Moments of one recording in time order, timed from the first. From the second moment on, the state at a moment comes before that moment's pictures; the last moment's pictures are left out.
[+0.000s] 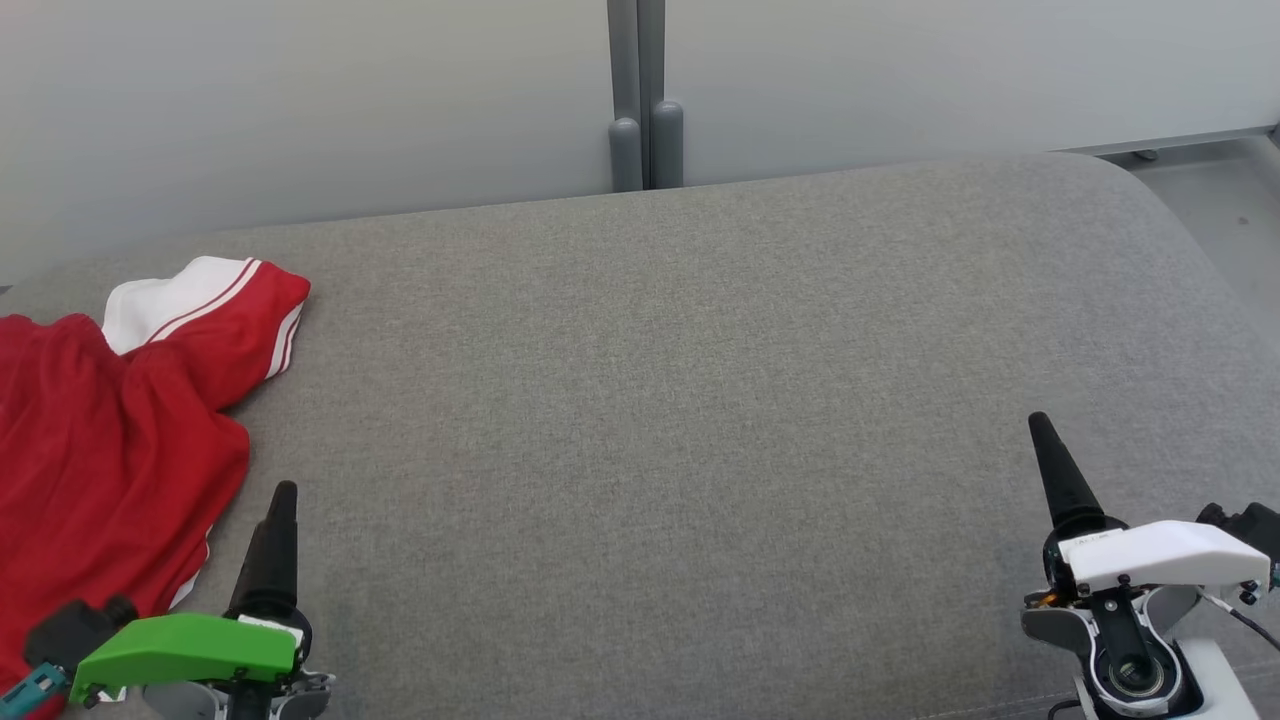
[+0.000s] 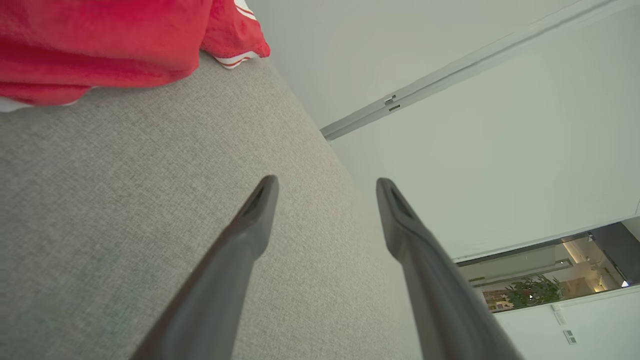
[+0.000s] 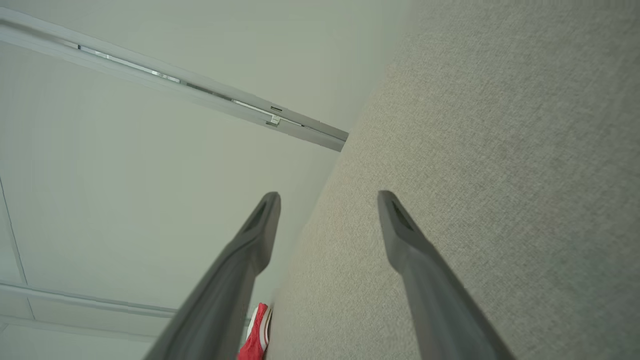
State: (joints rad) left arm 0.00 0.04 0.01 0.21 -1.23 -0.06 -0.01; right arm -0.01 -0.05 0.00 0.24 1.20 0.06 -0.01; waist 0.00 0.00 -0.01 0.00
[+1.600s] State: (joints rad) left arm 0.07 0.06 -0.10 0.08 -0.38 0.07 -0.17; right arm -0.01 -0.09 0.26 0.16 0.44 -0.05 -0.17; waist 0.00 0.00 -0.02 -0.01
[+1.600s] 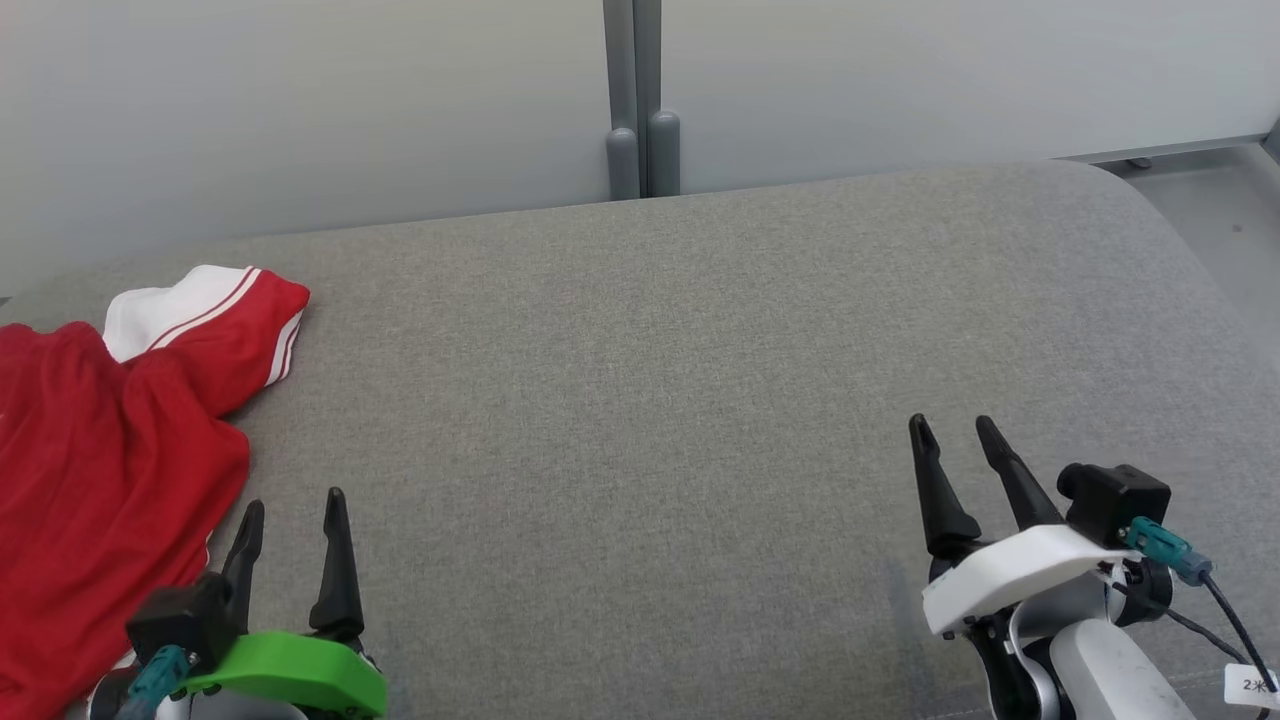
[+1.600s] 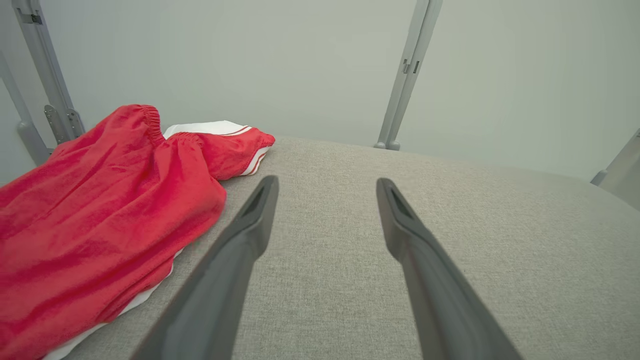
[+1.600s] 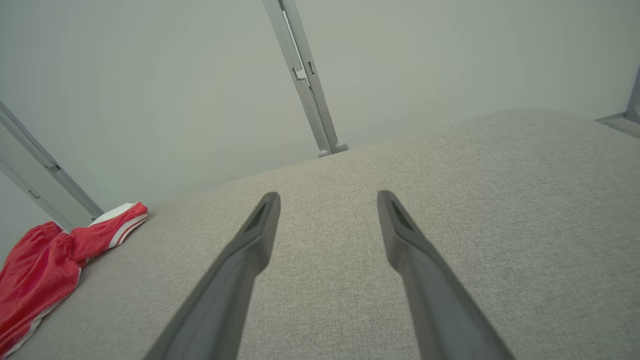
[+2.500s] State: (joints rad) left arm 0.10 0.05 -0.11 0.06 -0.11 0.12 -0.25; right arm -0.01 -0.10 0.34 0.16 0.15 -0.08 -0.25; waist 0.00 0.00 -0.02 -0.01
